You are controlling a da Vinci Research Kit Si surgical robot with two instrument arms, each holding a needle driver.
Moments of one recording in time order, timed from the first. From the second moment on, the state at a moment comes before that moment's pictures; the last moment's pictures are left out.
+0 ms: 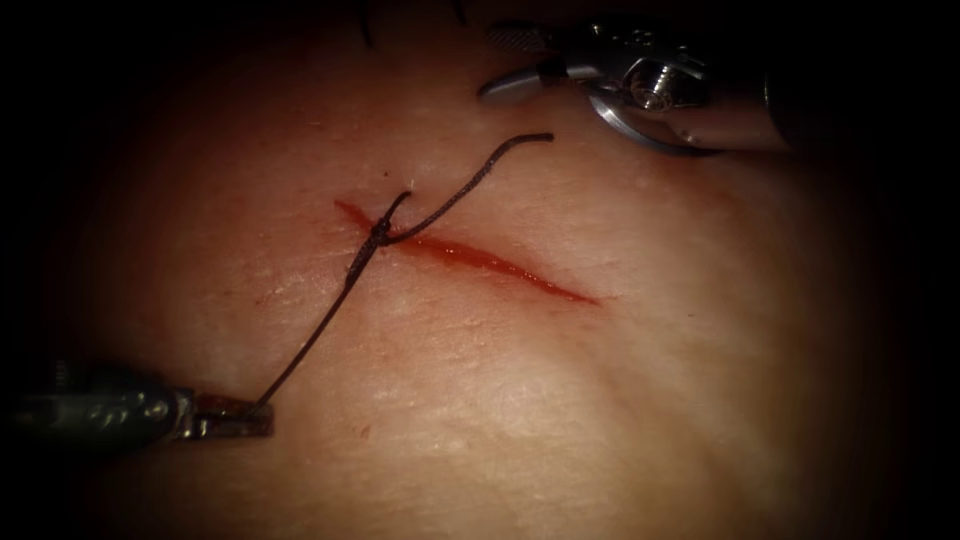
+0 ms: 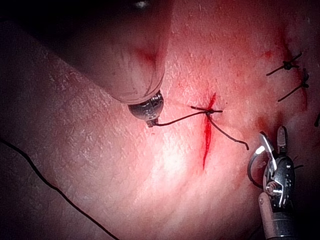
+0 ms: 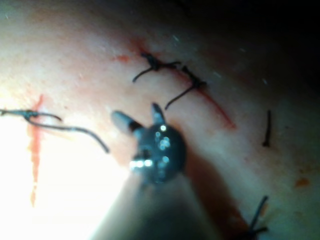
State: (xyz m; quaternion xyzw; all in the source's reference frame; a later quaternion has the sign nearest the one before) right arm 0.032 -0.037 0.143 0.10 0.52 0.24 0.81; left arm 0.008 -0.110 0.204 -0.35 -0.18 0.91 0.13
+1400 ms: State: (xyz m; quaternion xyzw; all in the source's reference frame) right arm 0.040 -0.054 0.132 0.19 0.59 0.06 0.78; left arm 0.010 -0.102 0.207 -0.29 -0.15 0.94 0.13
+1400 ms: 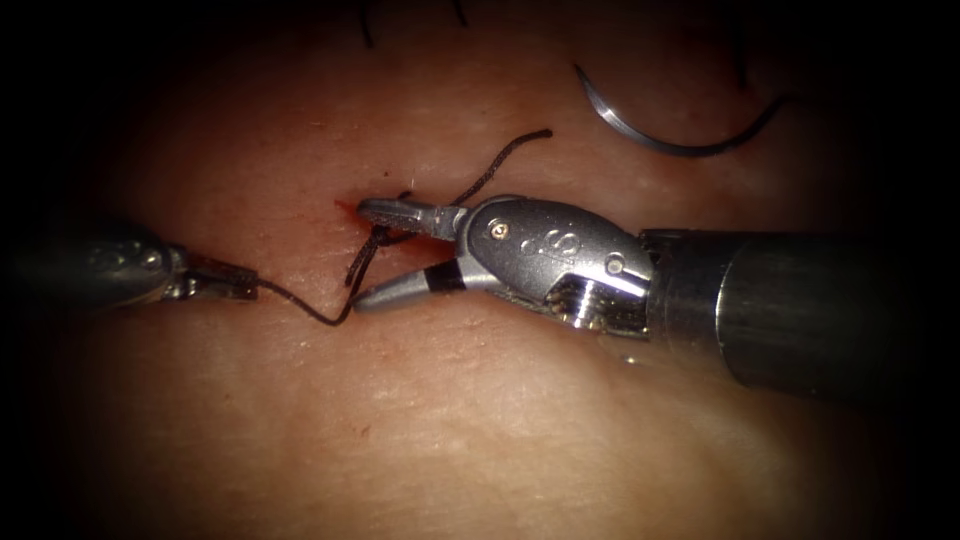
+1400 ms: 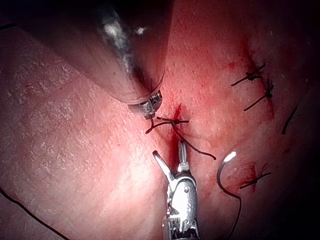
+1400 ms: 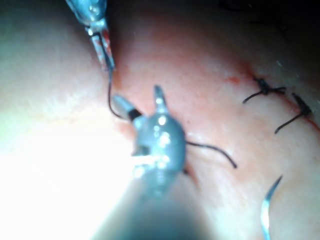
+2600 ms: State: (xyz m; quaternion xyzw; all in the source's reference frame) right arm 0.041 -0.055 0.134 0.17 0.58 0.07 0.79; left arm 0.016 -0.110 0.208 -0.04 -0.11 0.98 0.18
